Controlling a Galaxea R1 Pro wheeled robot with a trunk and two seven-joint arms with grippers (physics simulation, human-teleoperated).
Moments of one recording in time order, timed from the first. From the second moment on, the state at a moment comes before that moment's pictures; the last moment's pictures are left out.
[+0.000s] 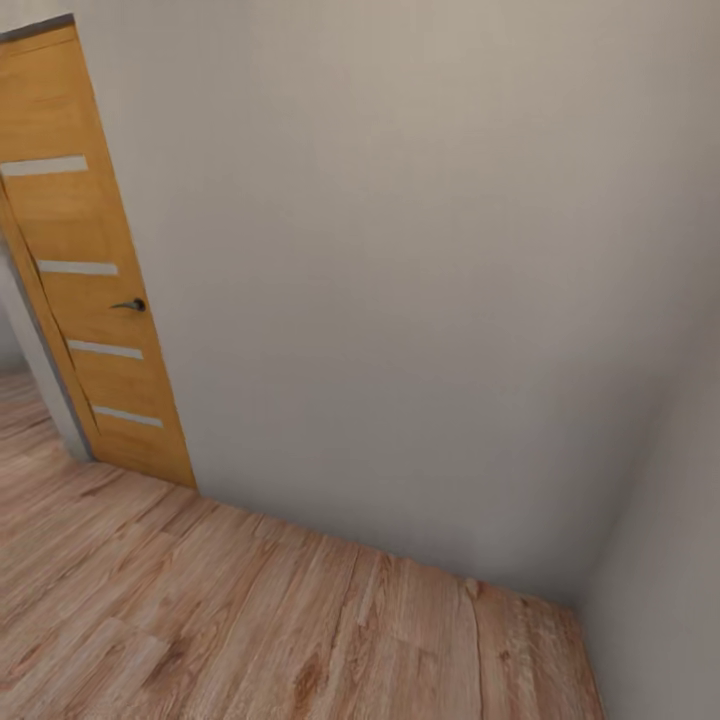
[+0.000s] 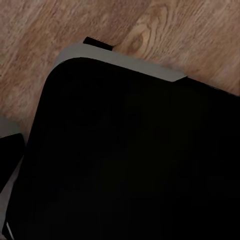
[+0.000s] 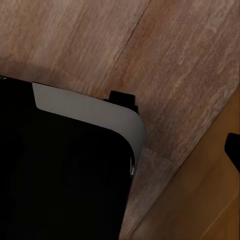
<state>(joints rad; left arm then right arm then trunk) 0.00 -0.04 0.05 -0.08 0.30 -0.10 0.00 -0.16 -0.08 0.07 0.03 0.12 -0.12 0.12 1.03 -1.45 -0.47</state>
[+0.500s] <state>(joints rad) 0.00 -0.04 0.04 -0.08 0.31 -0.10 0.00 -0.16 -0.08 0.08 0.03 0.13 -0.12 0.12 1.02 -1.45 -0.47</state>
